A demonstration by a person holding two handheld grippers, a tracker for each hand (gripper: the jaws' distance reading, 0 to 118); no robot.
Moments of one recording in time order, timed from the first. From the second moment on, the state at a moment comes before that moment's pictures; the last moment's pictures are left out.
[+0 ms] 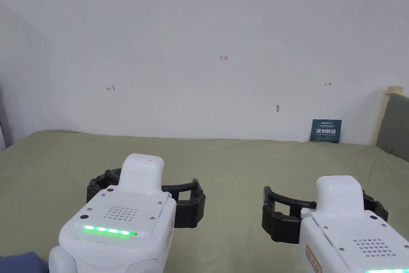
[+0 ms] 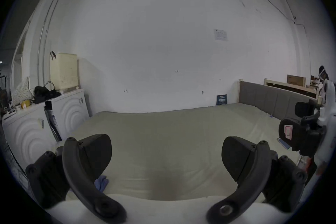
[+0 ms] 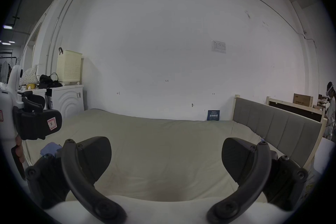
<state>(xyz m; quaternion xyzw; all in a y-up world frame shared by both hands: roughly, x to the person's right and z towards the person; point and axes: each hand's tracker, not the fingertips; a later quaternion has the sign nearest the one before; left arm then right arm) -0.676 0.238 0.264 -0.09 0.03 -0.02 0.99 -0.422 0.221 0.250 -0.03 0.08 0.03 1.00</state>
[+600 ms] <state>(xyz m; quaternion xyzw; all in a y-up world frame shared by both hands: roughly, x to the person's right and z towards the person) -0.671 0.233 0.264 -0.10 0.05 -0.02 0.99 -0.422 0.217 0.250 -0.03 0.08 0.03 1.00</state>
